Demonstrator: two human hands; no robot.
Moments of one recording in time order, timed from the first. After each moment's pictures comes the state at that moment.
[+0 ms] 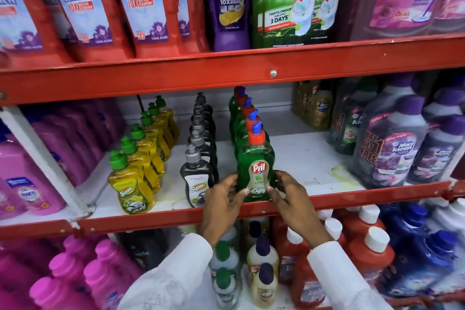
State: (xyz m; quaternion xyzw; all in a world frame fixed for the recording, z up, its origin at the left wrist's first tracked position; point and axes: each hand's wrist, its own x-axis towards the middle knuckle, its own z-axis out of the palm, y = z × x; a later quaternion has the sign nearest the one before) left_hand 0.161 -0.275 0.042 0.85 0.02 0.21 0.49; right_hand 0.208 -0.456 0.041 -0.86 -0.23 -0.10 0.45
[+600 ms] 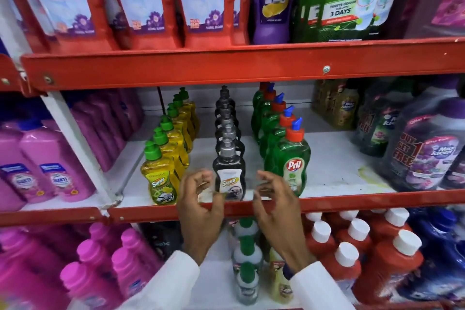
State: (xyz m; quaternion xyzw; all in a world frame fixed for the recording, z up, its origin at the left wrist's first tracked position) left_hand 0.095 -0.203 0.049 0.75 0.06 0.45 0.48; right_hand 0.140 -0.362 0.048 -0.80 -0.24 -0.21 0.51
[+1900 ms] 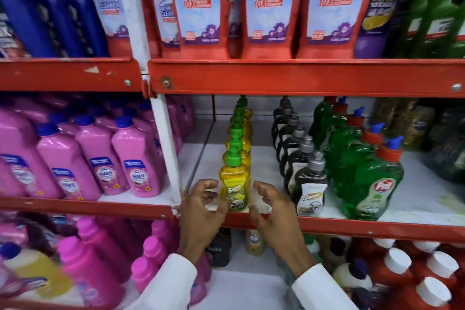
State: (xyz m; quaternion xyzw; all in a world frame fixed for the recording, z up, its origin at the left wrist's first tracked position) left_hand 0.058 -0.047 0.040 0.79 0.14 0.38 0.46; right_hand 0.119 -0.217 0.051 -0.81 -0.30 -0.12 0.49
